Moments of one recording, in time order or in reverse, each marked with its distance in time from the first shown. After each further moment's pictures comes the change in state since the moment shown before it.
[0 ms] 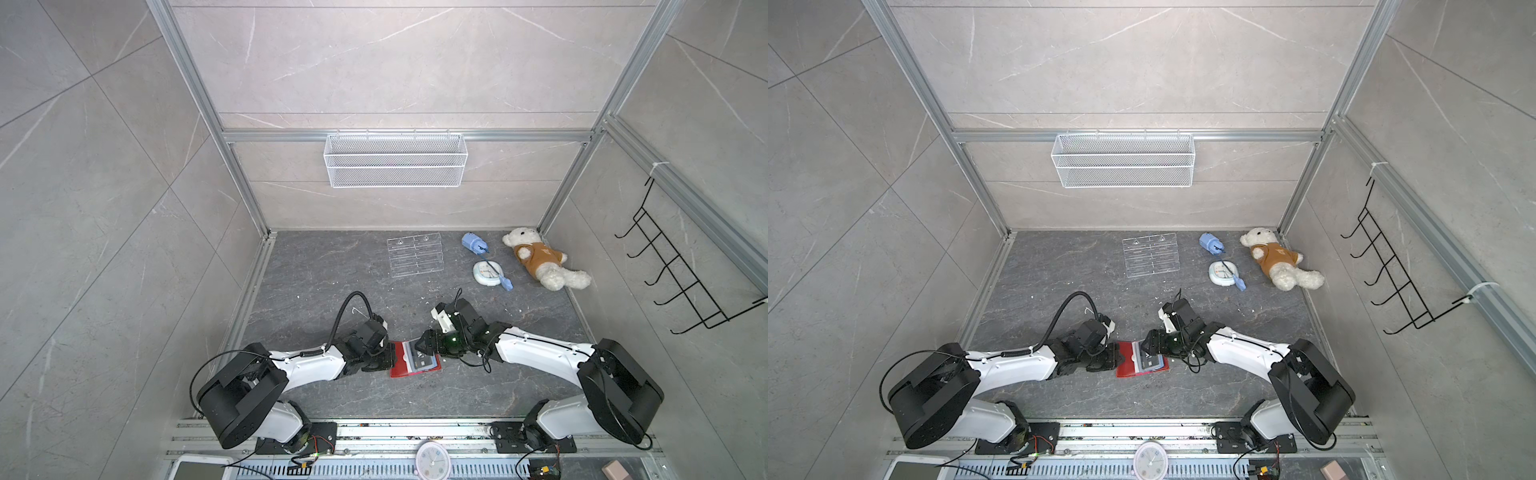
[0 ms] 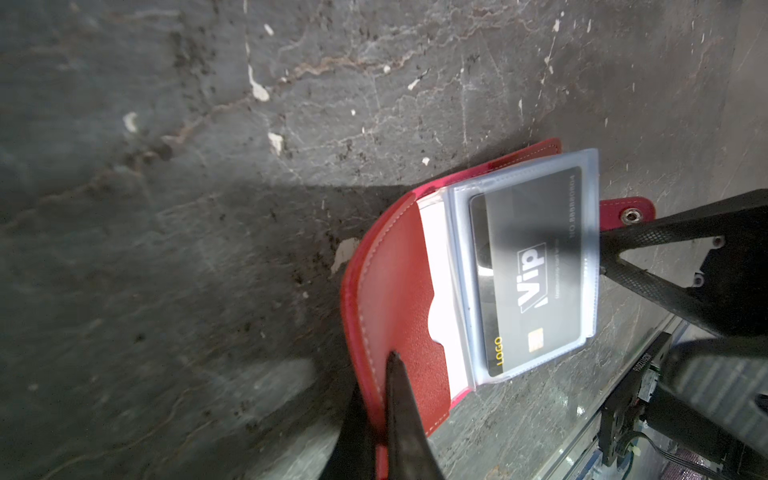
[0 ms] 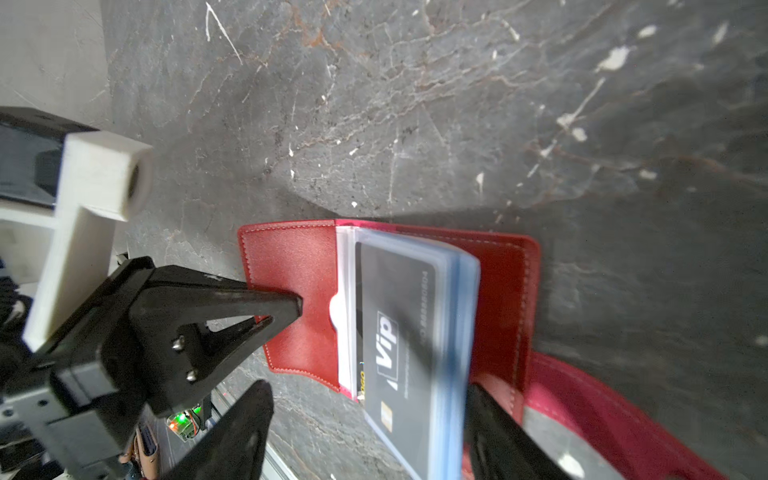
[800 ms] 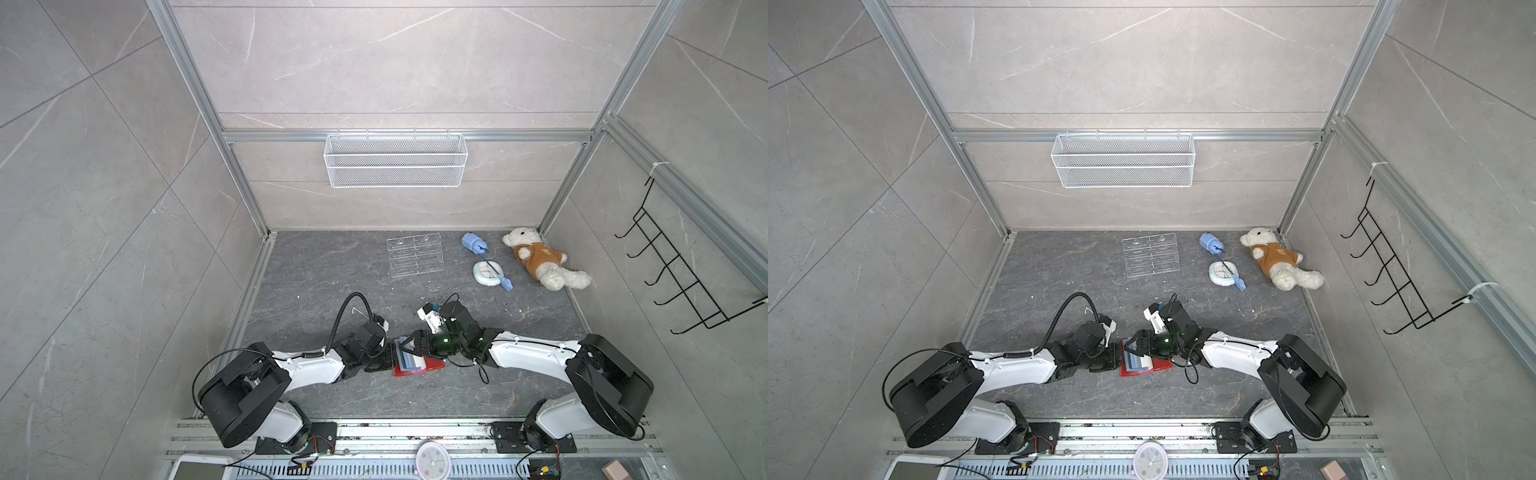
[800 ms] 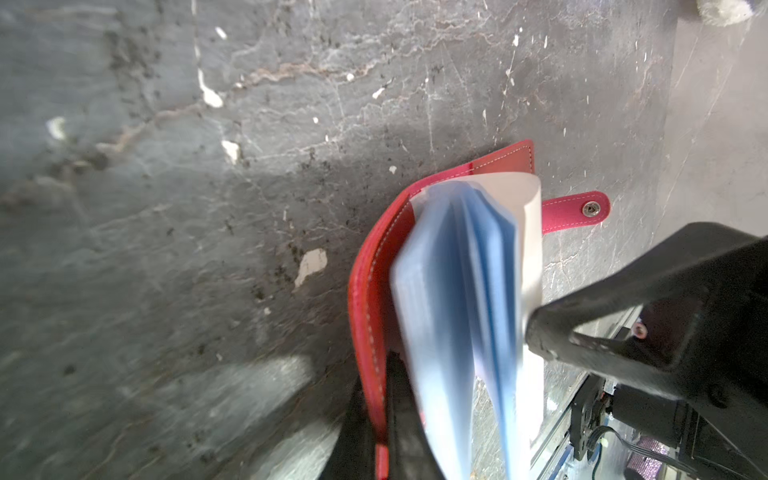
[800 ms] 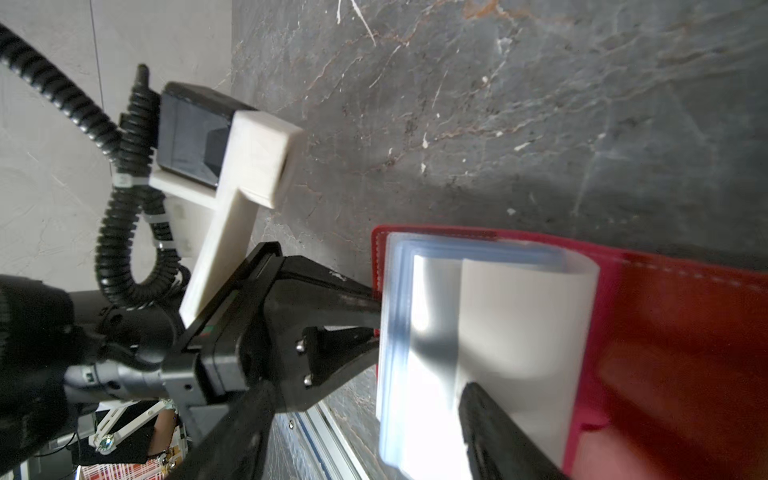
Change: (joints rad) left arm -0.001 0.007 -0.049 0.140 0.033 -0.042; right arm 0.061 0.058 -0.037 0.285 -0.130 0.121
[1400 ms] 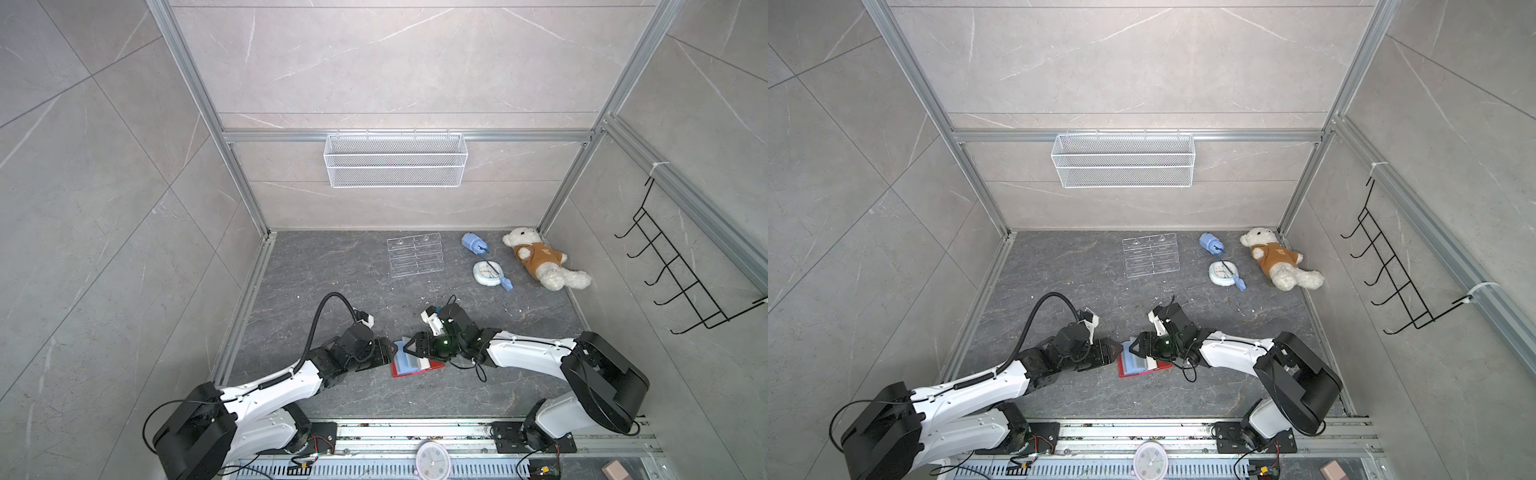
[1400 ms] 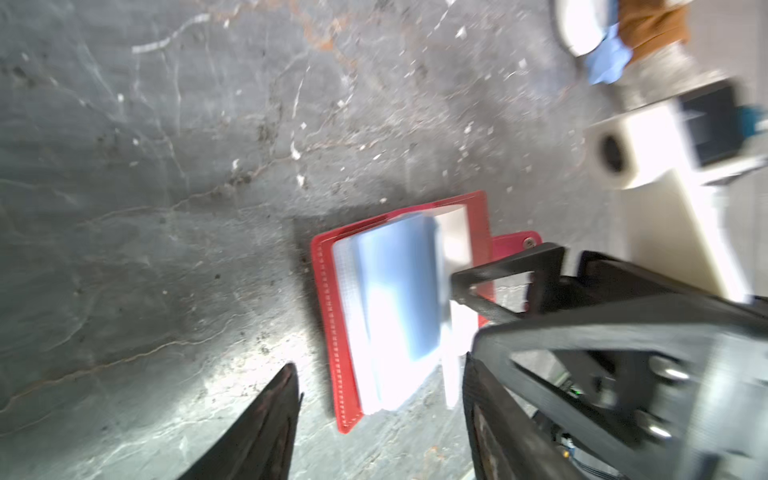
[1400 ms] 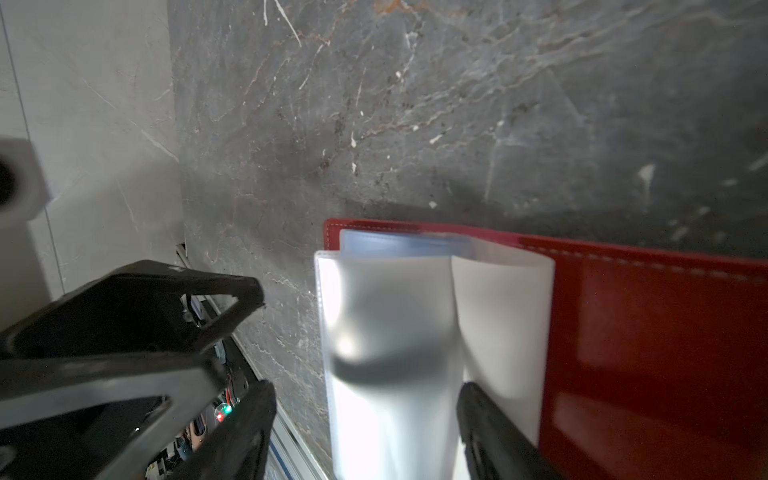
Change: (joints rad) left arm -0.002 -0.332 -0.024 -0.190 -0.140 -0.090; right arm 0.000 0.016 0.000 -0.077 0.086 -0.002
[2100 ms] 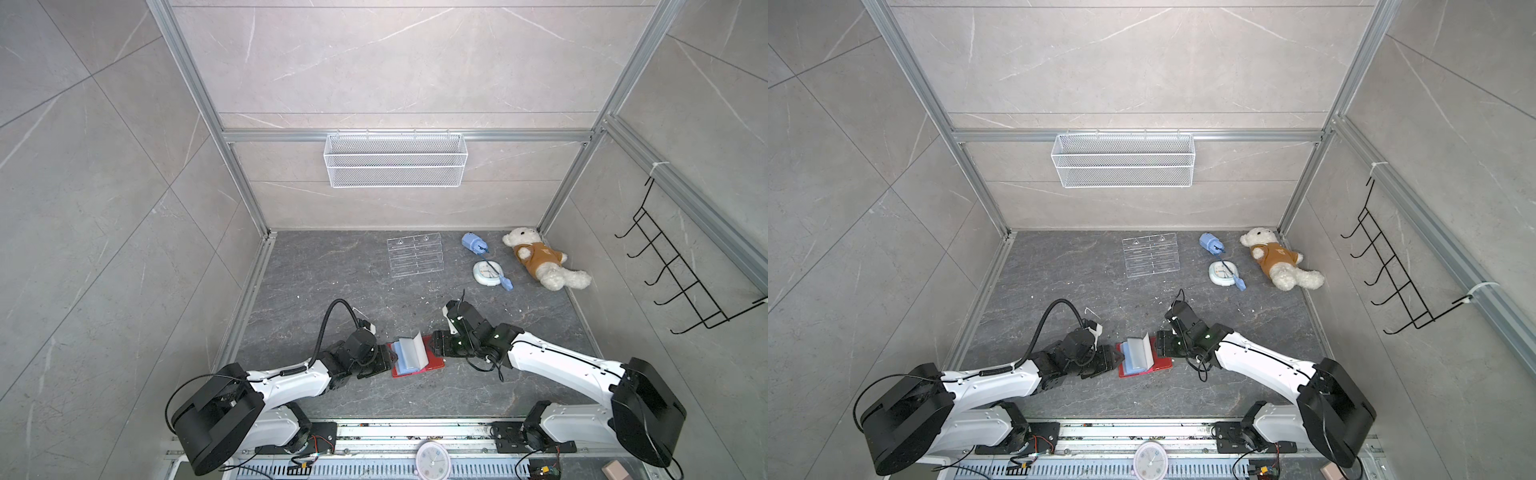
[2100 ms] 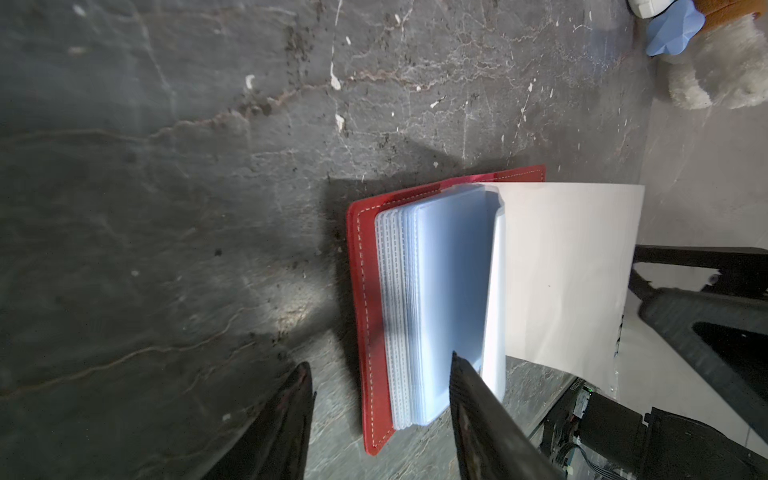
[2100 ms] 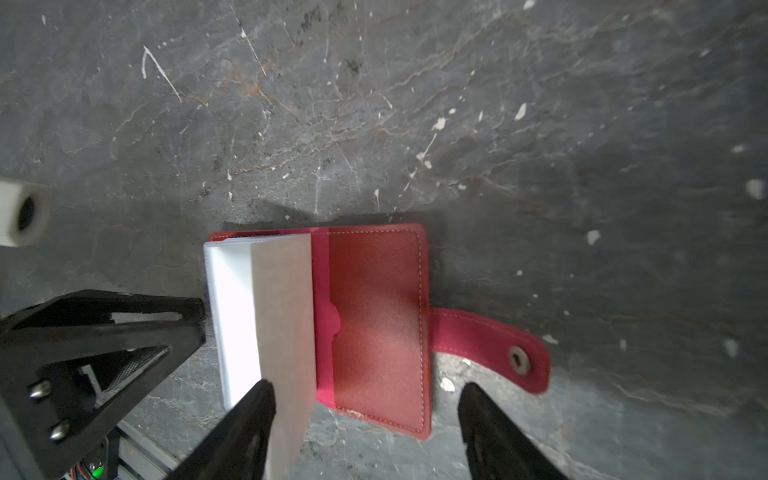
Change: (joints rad) left arm -0.002 0.158 -0.071 0.156 0.063 -0.062; right arm 0.013 -0.245 0.082 -0.468 0.384 -0.168
